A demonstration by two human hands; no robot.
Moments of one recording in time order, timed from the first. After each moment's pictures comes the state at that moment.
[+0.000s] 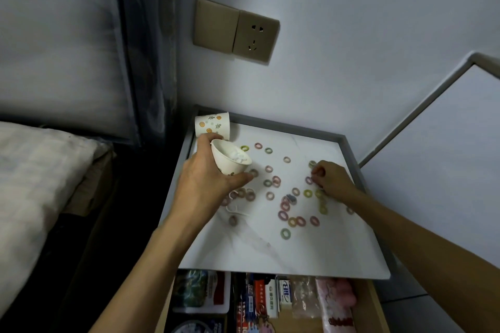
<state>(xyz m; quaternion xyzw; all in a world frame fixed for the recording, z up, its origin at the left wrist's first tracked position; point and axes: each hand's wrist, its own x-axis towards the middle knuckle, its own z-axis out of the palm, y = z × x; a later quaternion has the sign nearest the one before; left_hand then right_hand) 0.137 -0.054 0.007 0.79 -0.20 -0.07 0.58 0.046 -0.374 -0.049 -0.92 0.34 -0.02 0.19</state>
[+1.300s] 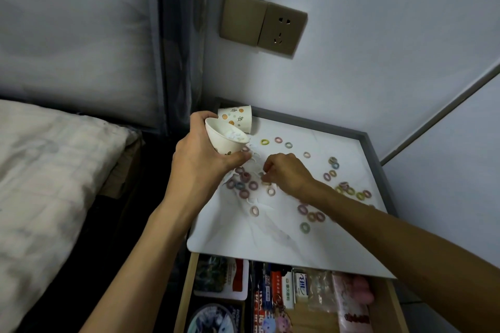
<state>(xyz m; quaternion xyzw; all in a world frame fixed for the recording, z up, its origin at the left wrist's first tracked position) 0.156 -0.016 0.017 0.79 -0.19 0.00 0.58 0.118 -0.234 -0.041 -0.97 0.17 0.06 0.14</state>
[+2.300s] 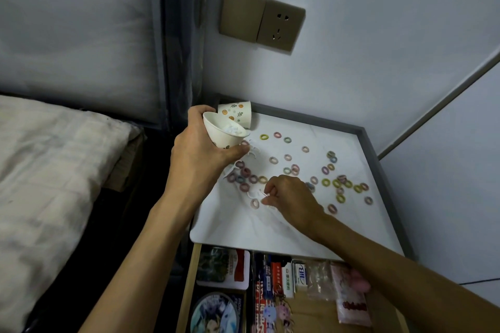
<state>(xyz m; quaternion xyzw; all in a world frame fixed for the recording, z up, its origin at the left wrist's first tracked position) 0.149 -0.008 0.024 0.80 -0.18 0.00 0.58 0.052 -0.200 -0.053 -0.97 0.15 0.01 0.18</state>
